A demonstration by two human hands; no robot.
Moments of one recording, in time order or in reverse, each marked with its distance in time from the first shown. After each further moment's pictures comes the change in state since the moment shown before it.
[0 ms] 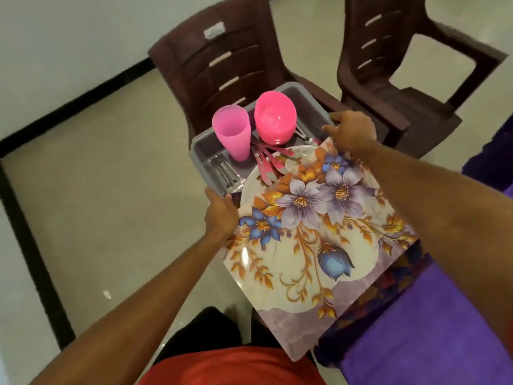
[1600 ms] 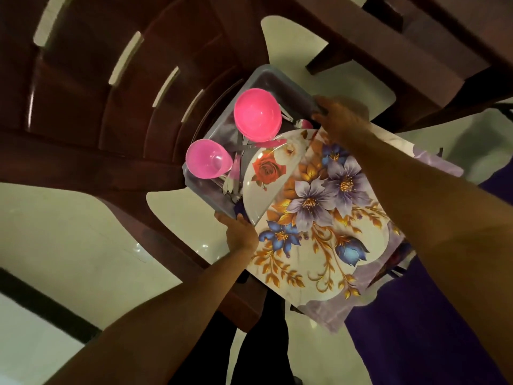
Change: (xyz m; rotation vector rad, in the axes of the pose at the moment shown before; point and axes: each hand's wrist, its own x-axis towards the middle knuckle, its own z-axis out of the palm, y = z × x) left_hand 0.261 -0.035 0.206 0.177 -0.229 -0.460; right_hand 0.222 0.105 0.261 0.078 -0.340 0.175
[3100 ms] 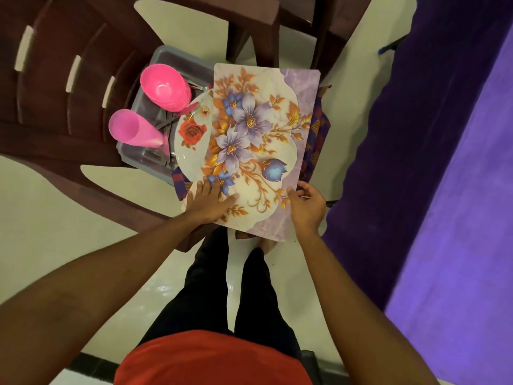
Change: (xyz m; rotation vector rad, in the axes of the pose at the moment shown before) left_hand -0.072 -0.043 0.013 1.176 -0.376 0.695; right_hand -0.382 0.024 0.121 1.047 0.590 0.935
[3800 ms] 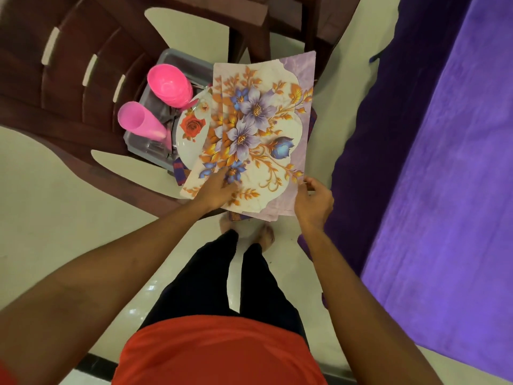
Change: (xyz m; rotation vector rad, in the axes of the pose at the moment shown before) left_hand -0.061 0.039 0.003 -0.532 0.181 0.231; right_hand -0.040 -0.013 -0.068 -0.054 0.025 -0.158
